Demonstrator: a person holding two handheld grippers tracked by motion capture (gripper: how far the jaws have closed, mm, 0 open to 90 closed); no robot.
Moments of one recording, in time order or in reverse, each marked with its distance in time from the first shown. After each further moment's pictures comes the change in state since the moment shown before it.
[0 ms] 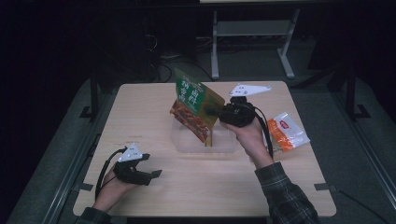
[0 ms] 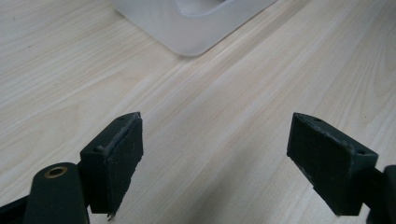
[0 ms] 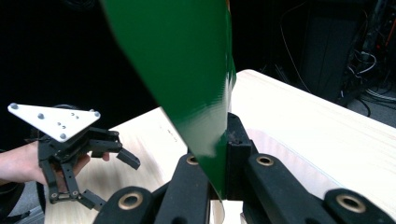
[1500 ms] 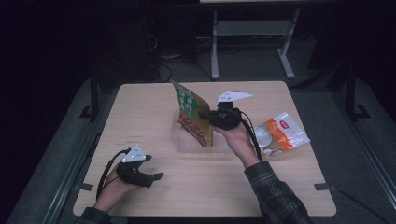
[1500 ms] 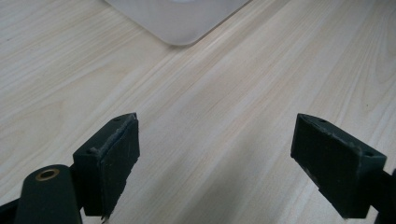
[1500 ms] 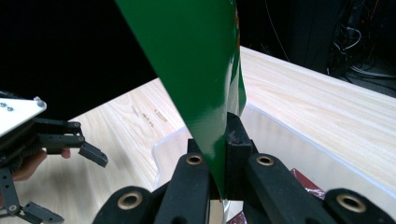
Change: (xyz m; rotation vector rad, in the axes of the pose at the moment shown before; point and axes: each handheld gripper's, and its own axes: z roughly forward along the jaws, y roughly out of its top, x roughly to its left) left arm 0.000 -0.002 0.006 0.048 -0.020 0.031; right arm -0.012 -0.027 0.047 0.073 -0.071 0.034
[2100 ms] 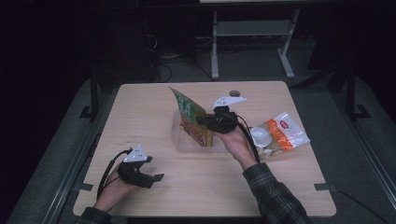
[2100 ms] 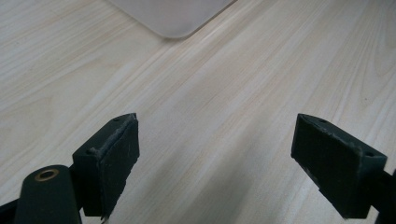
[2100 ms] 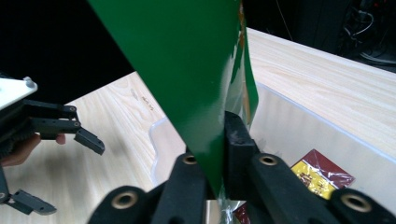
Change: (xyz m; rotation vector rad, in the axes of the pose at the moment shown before) left arm 0.000 -0.001 0.003 0.027 -0.018 0.009; right arm -0.002 -0.013 0.014 0.049 0.019 -0.002
